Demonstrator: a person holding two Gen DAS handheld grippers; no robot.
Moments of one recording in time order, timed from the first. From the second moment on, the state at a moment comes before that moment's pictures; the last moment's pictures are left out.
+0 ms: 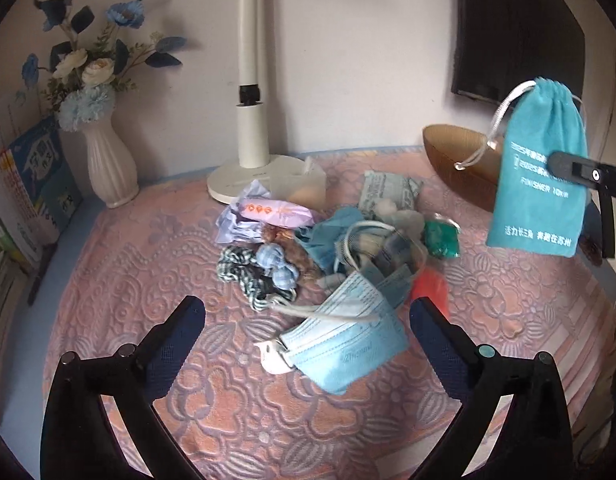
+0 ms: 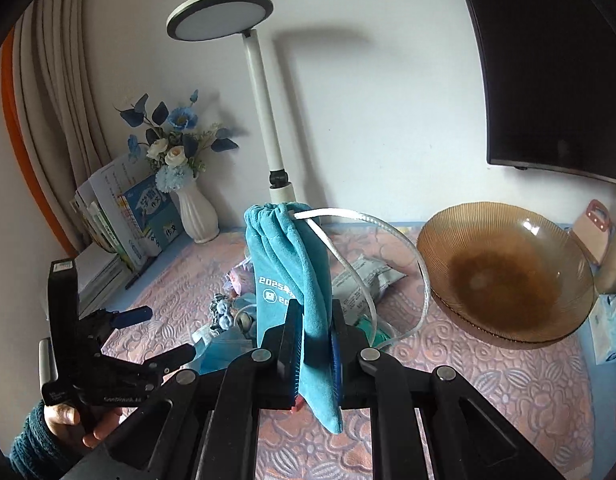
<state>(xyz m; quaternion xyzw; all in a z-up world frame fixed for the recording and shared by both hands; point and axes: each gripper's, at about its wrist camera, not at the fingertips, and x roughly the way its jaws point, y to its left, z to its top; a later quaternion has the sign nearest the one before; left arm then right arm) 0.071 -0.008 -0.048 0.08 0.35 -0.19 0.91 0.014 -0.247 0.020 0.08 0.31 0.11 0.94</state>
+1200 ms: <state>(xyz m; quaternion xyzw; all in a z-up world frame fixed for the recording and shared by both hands) 0.079 -0.059 0.052 0.09 0.27 -0.30 0.91 0.001 -0.299 0.040 0.12 0.29 0.07 0.95</state>
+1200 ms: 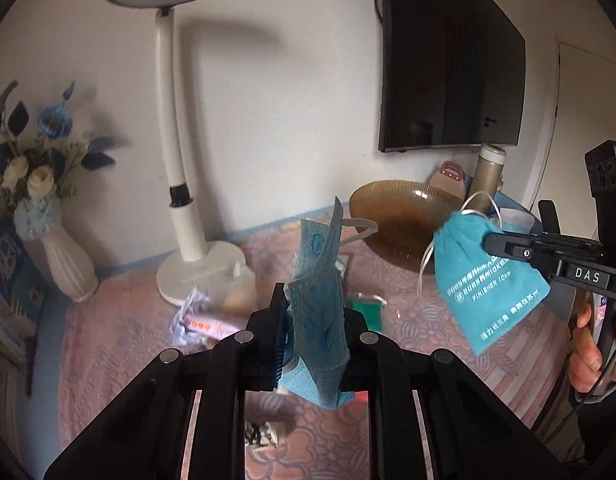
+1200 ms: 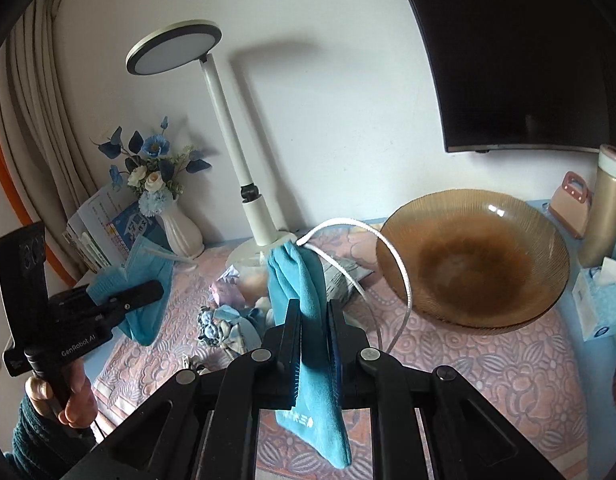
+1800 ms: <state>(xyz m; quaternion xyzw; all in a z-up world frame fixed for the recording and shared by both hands) 0.130 -0.208 0.096 0.10 0.26 -0.38 0.88 0.010 -0.385 0.107 0.06 0.25 -0.05 0.97</state>
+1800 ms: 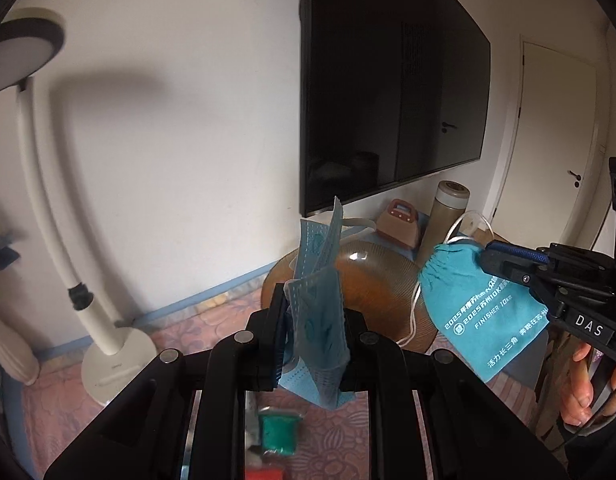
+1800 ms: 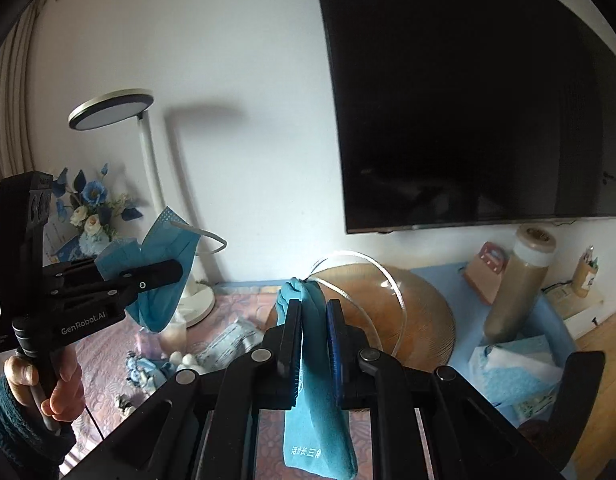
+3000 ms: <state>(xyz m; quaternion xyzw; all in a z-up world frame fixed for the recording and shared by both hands) 0.102 -0.095 0.107 0.07 0.23 -0.26 0.94 0.030 -0.317 0.082 0.03 0.27 -0.01 0.96</state>
